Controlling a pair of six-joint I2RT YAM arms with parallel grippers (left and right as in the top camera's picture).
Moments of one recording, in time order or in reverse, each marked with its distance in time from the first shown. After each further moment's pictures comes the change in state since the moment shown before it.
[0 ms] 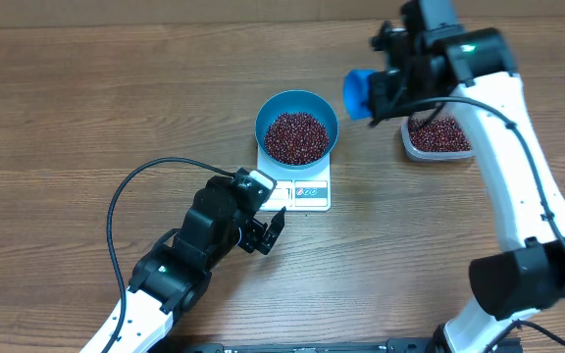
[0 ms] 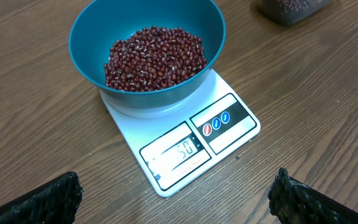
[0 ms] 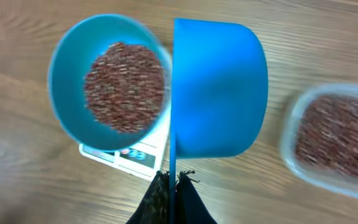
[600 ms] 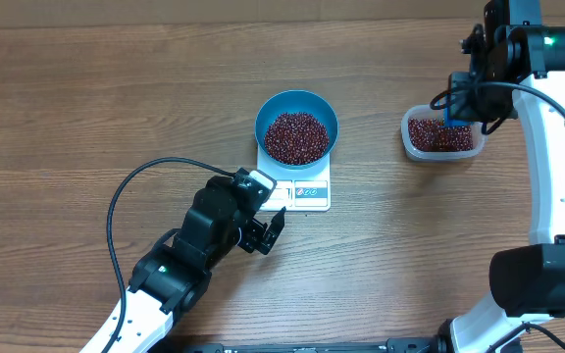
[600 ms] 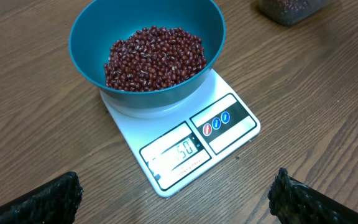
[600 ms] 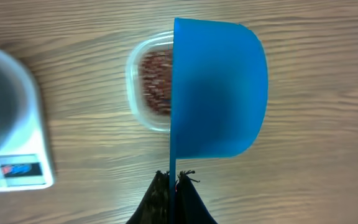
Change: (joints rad) left arm 0.000 0.000 0.000 0.000 0.000 0.000; right arm -0.218 -0.011 0.003 -0.118 0.307 0.020
